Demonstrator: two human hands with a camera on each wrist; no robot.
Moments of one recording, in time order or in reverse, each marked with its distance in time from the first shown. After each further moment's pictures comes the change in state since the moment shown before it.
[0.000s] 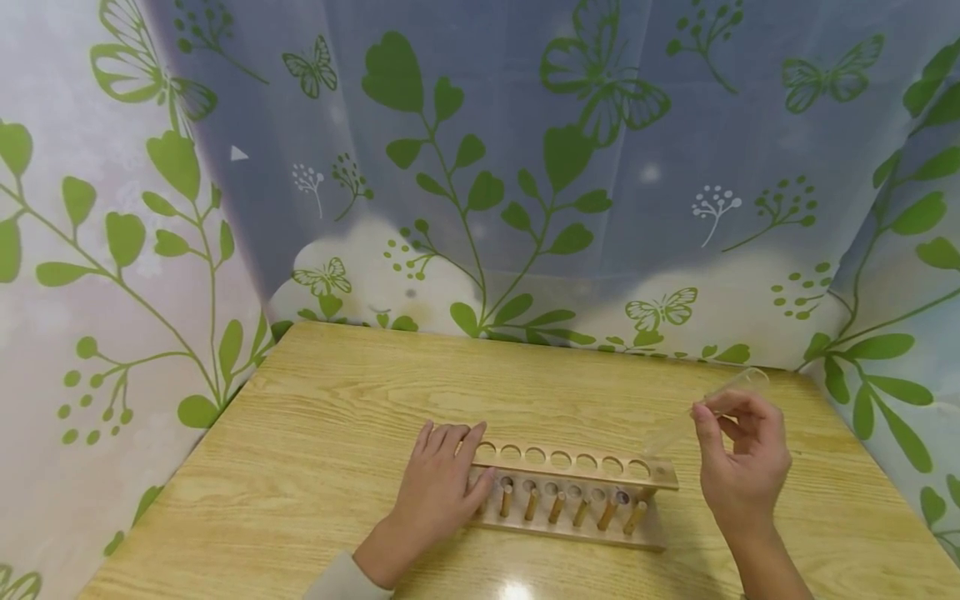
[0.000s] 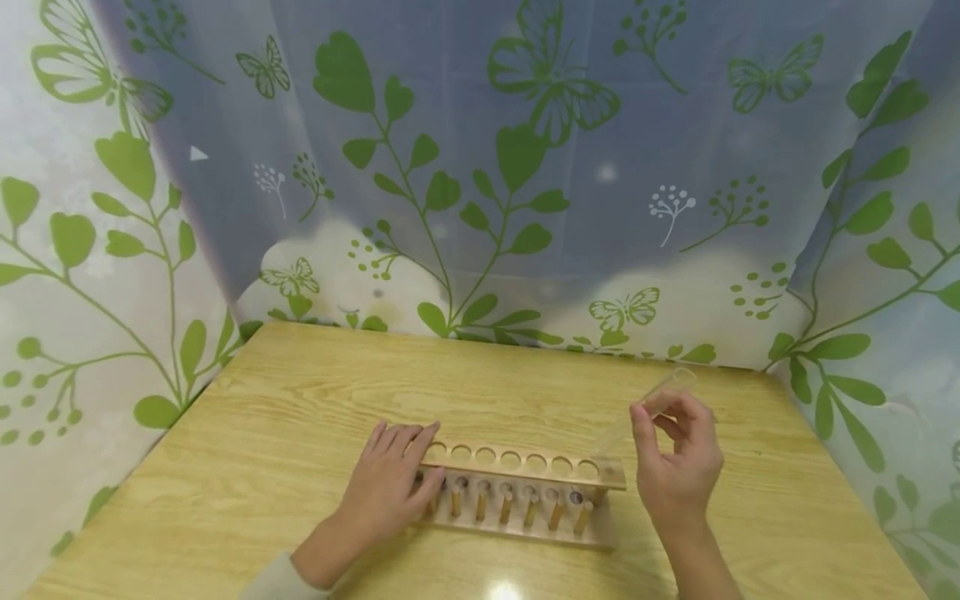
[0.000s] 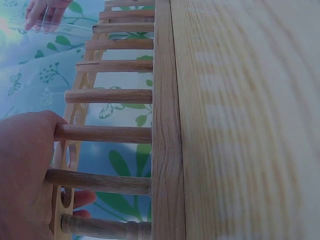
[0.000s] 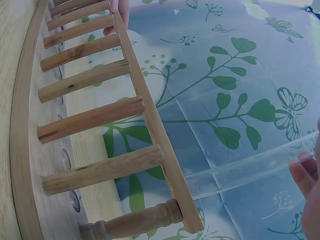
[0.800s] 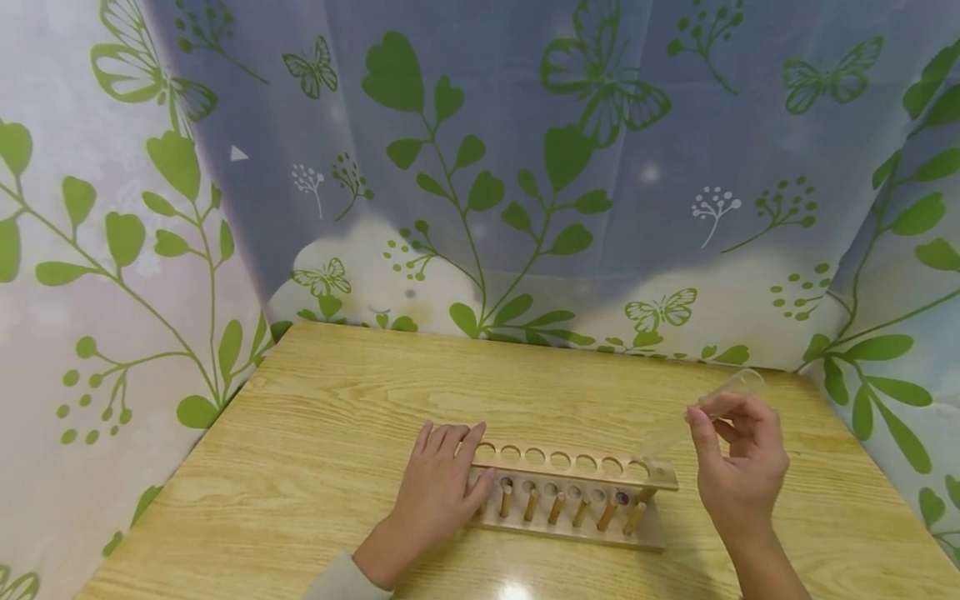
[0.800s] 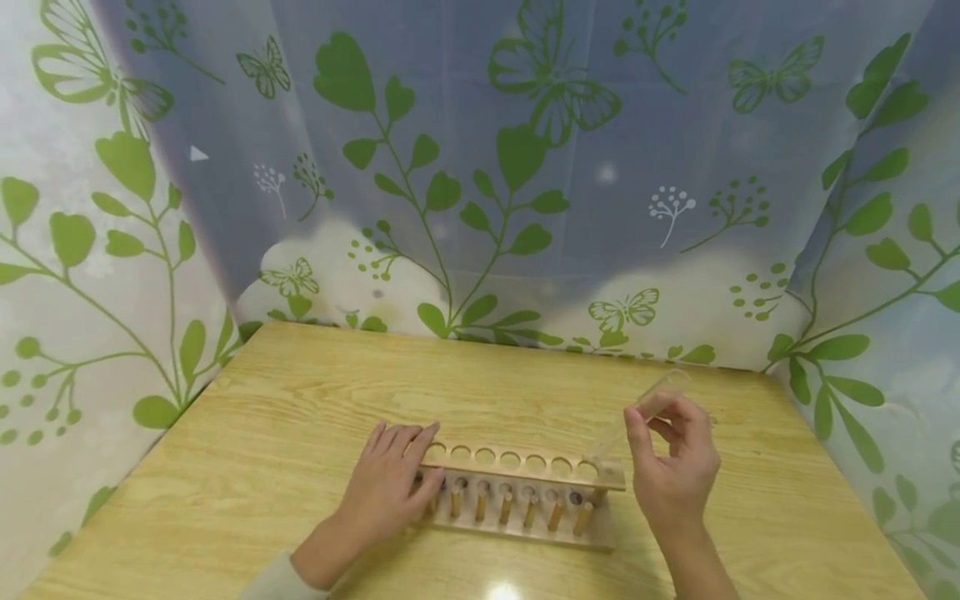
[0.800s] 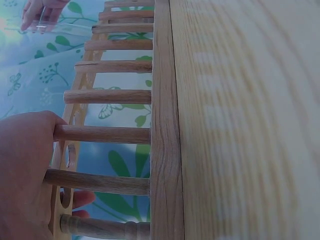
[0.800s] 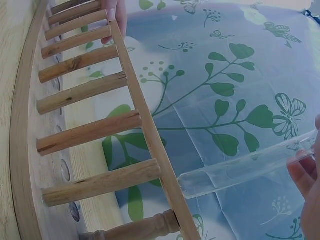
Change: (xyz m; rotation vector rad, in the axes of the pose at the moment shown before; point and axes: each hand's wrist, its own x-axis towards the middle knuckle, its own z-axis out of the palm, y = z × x) left_hand 0.000 0.000 0.000 -0.015 0.020 0.008; right_hand -0.001 -0.004 0.003 0.037 -0.016 -0.002
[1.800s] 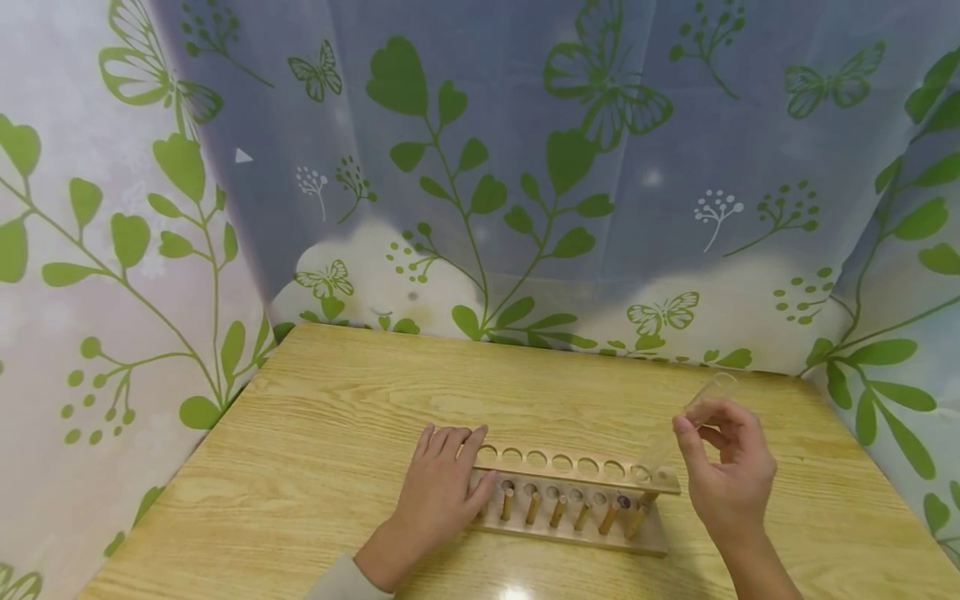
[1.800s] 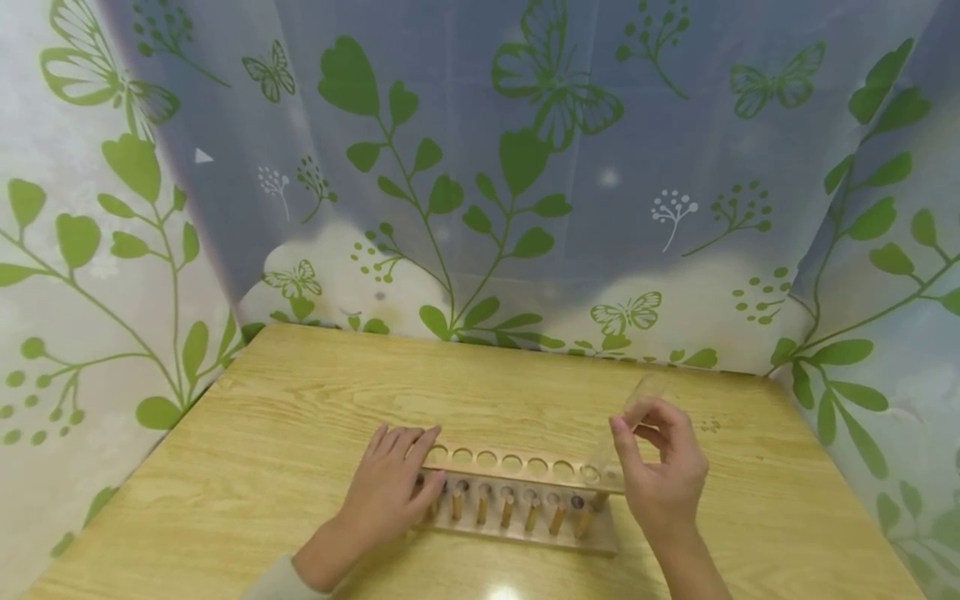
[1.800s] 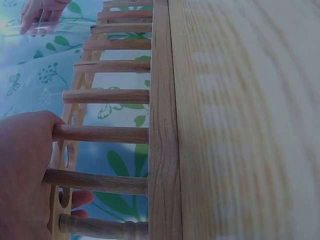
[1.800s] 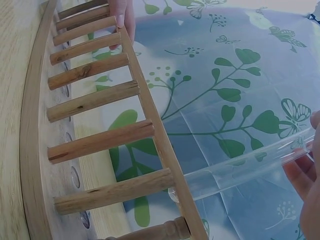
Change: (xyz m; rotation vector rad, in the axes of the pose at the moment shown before) left_hand -0.001 -0.001 0.002 0.024 0.014 0.013; right_hand -0.005 -0.005 0.005 -0.049 -0.083 -0.001
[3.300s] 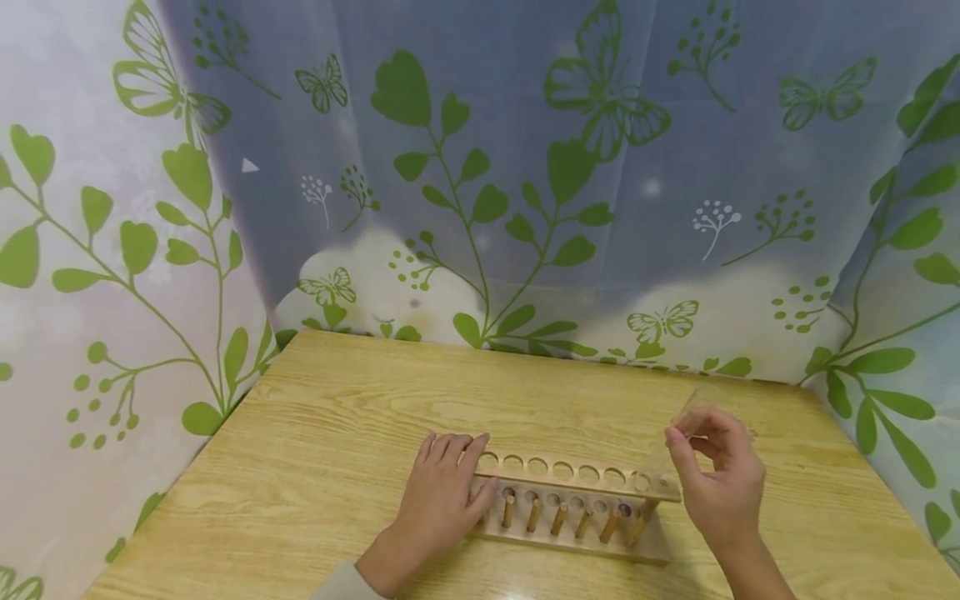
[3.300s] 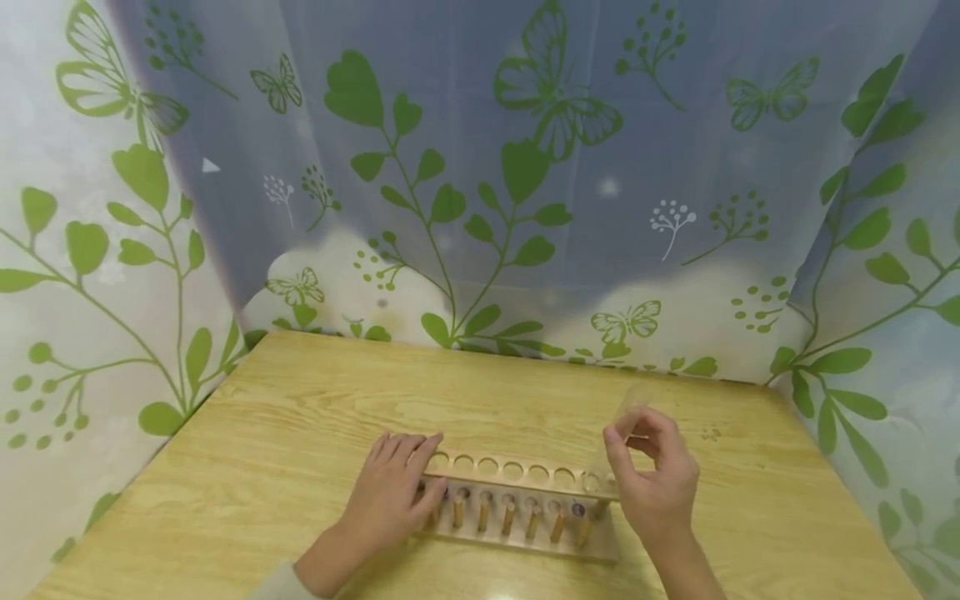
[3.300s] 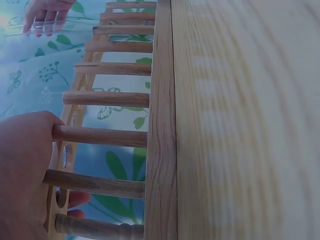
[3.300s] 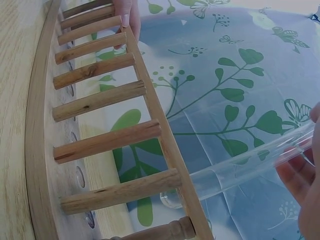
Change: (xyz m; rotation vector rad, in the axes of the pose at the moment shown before) left_hand -0.001 0.001 0.000 0.011 -0.010 -0.009; right_hand -0.006 0.007 -0.001 -0.052 -0.082 0.009
